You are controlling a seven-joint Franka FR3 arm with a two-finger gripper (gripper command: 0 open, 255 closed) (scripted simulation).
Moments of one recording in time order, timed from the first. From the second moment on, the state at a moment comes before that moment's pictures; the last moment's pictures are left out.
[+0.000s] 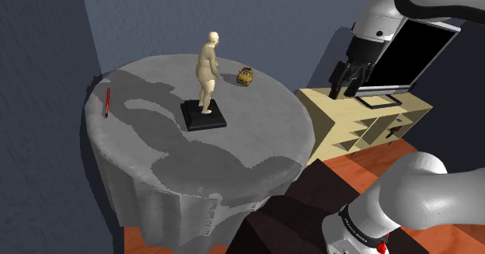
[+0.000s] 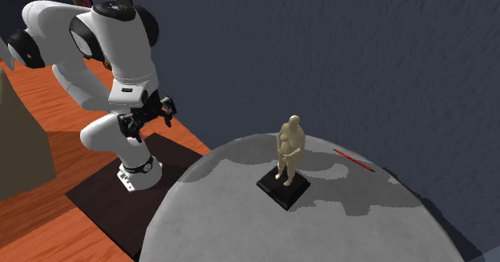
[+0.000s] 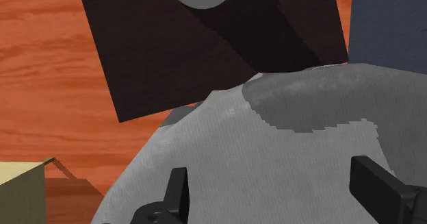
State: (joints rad) arm -0.02 -0.79 -0.04 -2.36 -0.01 1.43 0.15
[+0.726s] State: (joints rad) arm 0.02 -0.64 0.08 -2.34 0.06 1.74 0.27
